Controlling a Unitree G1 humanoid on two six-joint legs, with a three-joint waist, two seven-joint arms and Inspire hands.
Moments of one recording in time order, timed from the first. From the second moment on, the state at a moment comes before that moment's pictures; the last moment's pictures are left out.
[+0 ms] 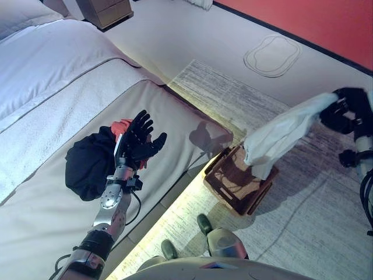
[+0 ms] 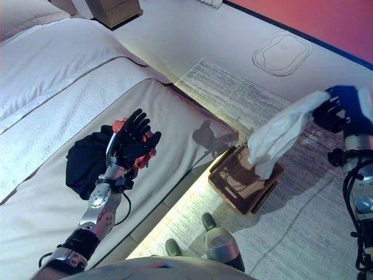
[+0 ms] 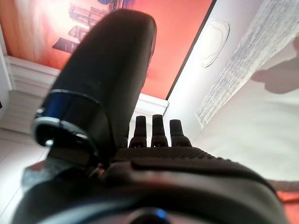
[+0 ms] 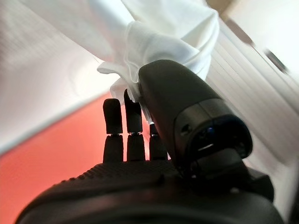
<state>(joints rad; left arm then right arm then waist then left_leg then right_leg) -0.10 0.35 -0.27 0.40 -0.66 -0.48 -0.03 -0.04 -0.86 -0.16 0.24 0.02 -0.05 -0.10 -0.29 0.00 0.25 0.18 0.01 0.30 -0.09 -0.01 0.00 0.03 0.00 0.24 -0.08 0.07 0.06</state>
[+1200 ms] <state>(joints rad) -0.11 0.33 -0.30 0.46 -0.60 -0.48 -0.05 0.00 -0.61 0.13 0.54 -0.03 -0.02 -0.15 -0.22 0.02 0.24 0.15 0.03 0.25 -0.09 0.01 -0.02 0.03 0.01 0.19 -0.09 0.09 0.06</state>
